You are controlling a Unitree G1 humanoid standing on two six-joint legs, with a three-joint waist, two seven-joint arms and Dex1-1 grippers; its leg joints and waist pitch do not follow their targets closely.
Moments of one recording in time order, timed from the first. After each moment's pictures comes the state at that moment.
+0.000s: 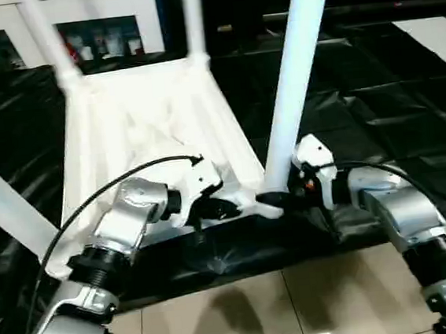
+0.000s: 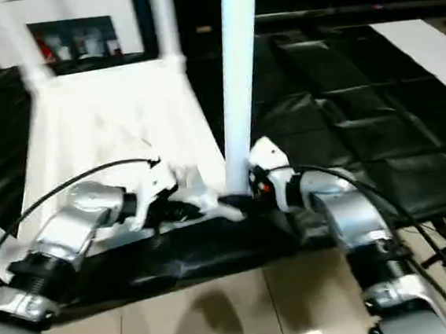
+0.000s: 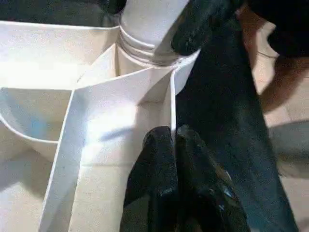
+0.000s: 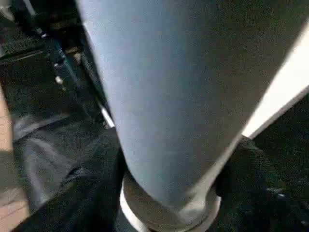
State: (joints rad) left arm -0.62 0.33 -0.31 0.49 0.02 0.23 -1.22; right arm -0.49 -0.40 0.18 0.32 0.12 0.33 1.08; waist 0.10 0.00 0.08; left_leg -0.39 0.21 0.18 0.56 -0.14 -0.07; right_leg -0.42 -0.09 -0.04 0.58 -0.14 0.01
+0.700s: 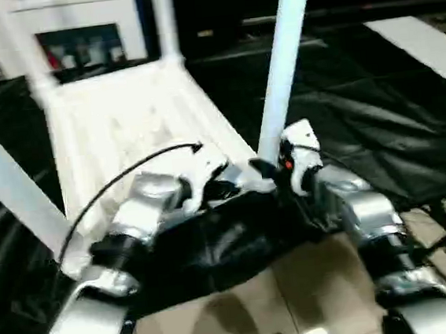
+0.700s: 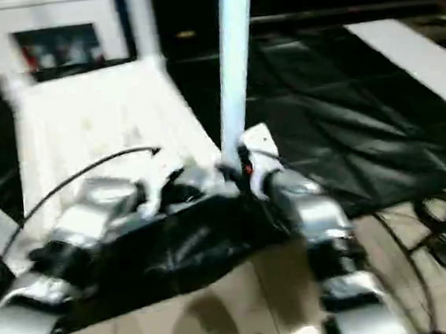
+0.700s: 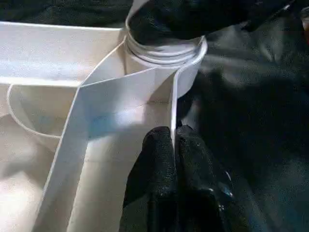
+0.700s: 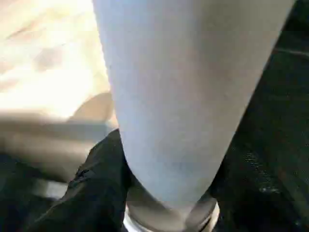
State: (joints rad) left arm -0.72 0.16 -0.21 0.67 0.06 0.31 -0.84; right arm -0.60 -0.06 -0.02 0.53 0.07 0.34 0.37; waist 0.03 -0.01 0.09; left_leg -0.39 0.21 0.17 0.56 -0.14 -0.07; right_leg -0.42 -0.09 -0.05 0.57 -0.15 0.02
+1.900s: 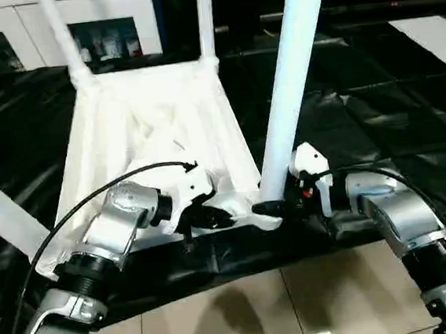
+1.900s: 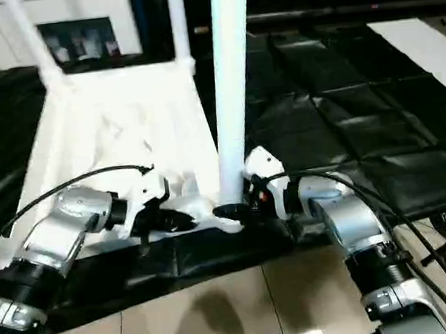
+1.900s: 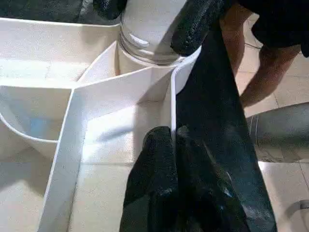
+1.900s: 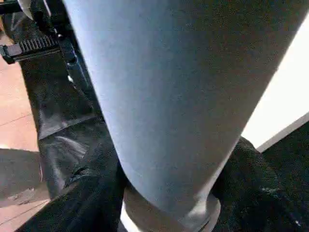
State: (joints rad) left arm -0.58 0.37 -0.30 0.43 0.02 0.24 -1.26; right arm -0.48 -0.37 0.20 0.31 0.13 0.31 1.10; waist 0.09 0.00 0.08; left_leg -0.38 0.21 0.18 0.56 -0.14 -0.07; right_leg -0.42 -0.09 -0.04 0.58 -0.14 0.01
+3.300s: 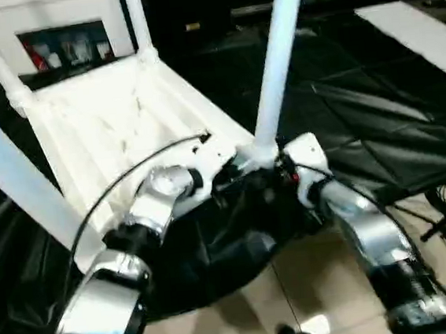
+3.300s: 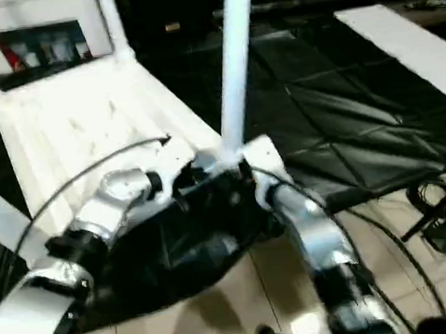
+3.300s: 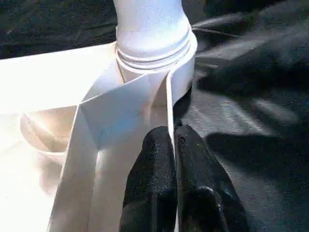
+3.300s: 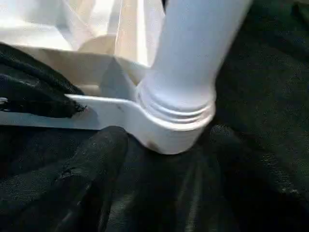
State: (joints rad) left arm -0.80 0.18 -0.23 0.85 0.13 0.04 -0.73; right arm -0.40 -0.19 0.08 0.24 -0.03 0.30 0.40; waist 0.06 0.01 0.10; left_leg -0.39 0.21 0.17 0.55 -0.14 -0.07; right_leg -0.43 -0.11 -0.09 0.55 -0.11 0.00
